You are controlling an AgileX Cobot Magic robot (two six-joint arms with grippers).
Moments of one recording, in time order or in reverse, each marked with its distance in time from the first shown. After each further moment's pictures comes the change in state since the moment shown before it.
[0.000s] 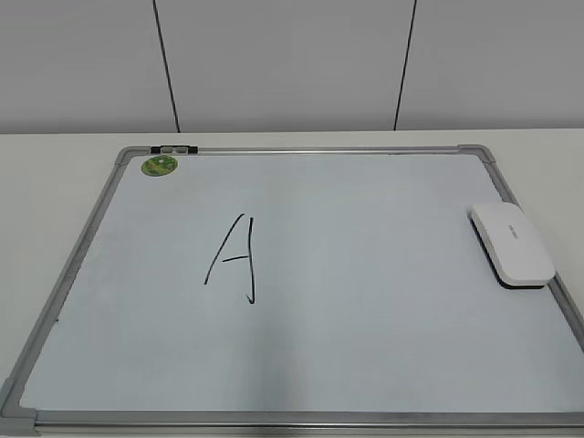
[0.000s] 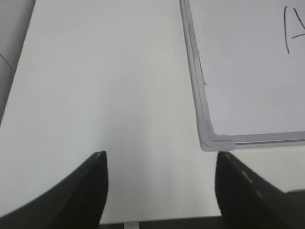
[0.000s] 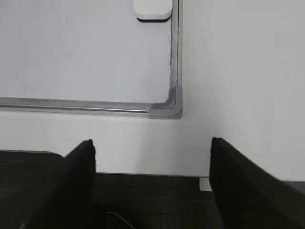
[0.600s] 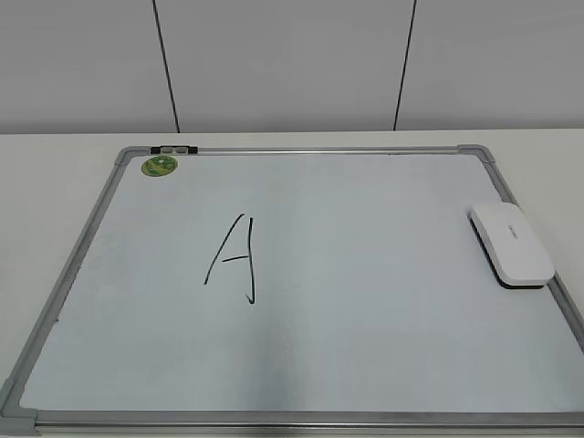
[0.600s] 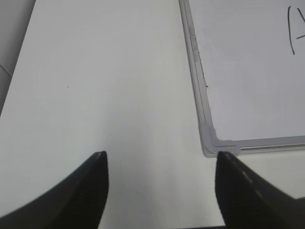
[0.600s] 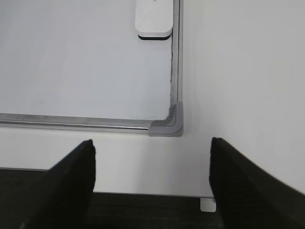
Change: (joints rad) left arm 0.000 0.000 0.065 0.007 -0.073 -0.001; right arm 0.006 -0.035 0.068 -0.003 -0.094 -0.005
